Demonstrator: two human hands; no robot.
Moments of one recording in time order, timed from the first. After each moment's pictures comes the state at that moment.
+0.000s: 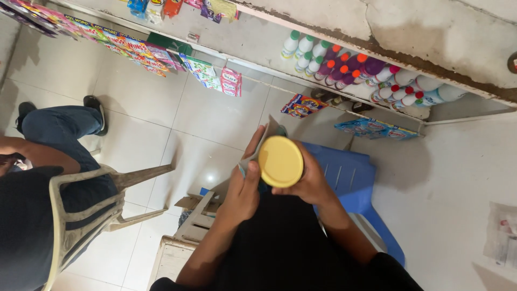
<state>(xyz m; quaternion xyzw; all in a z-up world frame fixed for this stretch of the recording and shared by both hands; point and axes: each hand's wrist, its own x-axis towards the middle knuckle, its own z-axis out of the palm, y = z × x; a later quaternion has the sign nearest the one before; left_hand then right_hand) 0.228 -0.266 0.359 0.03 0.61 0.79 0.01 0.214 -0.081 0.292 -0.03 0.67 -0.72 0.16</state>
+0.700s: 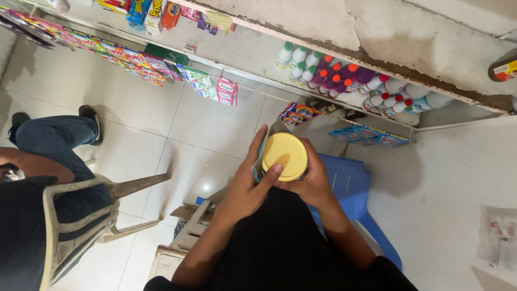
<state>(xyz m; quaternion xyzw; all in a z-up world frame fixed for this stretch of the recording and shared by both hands) 0.215 -0.267 0.367 0.03 0.66 0.74 0.11 0.200 -0.091 0.338 -0.04 0.74 -0.67 0.10</state>
